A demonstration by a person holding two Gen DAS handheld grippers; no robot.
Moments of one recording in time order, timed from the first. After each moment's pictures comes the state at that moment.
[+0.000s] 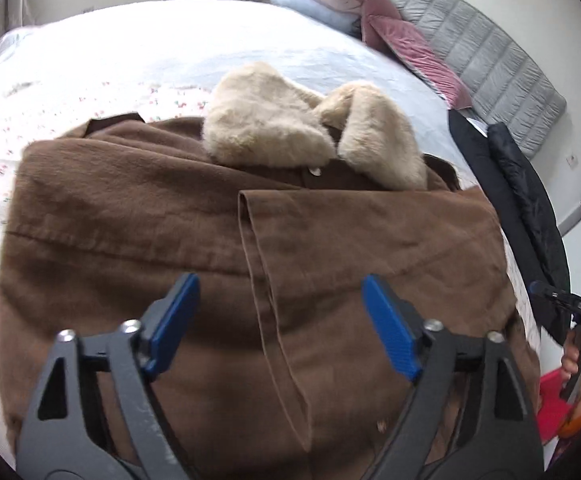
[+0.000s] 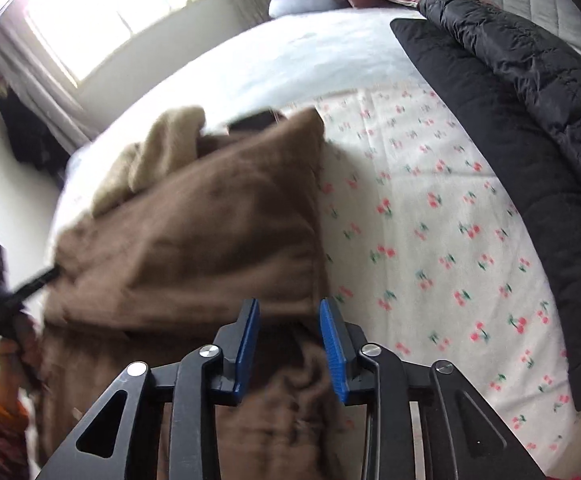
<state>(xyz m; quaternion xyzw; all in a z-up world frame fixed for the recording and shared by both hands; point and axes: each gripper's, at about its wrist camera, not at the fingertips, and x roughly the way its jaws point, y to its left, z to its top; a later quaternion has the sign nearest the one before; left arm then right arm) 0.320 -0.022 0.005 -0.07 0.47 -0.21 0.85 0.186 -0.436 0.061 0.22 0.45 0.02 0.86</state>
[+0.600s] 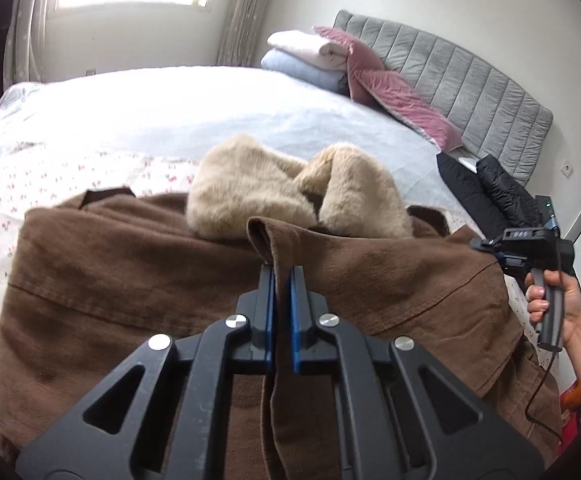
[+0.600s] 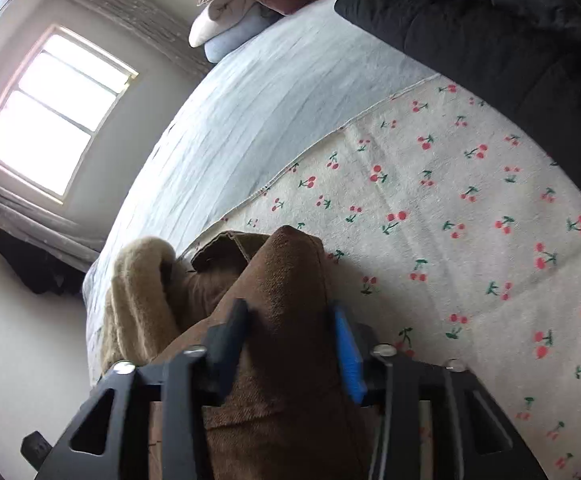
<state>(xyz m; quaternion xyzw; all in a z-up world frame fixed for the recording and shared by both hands) 0.298 -0.034 0.029 -0.06 0.32 -0.21 0.92 0.331 -0.475 0.007 0.37 0.41 -0.01 0.84</state>
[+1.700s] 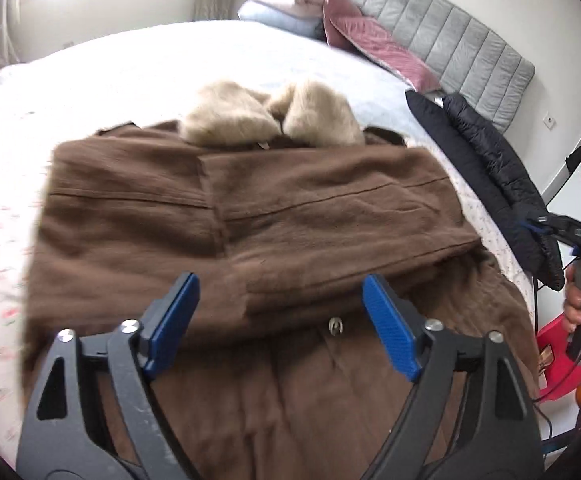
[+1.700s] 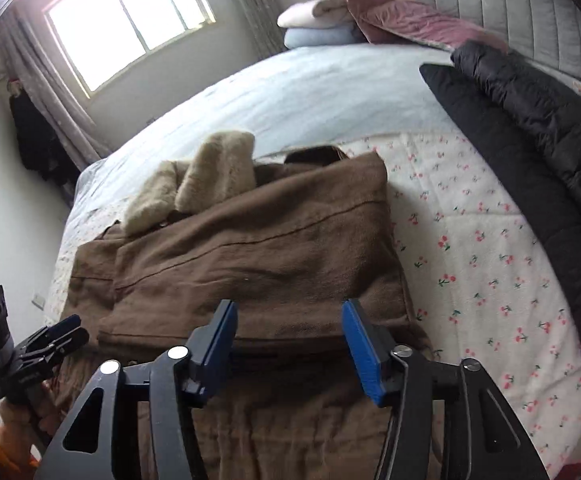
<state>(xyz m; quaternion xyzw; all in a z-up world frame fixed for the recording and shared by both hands) 0.202 -0.013 0.056 -0.02 0.42 -0.24 0.88 0.154 -0.332 0.115 0.15 0.40 -0.01 0.91</state>
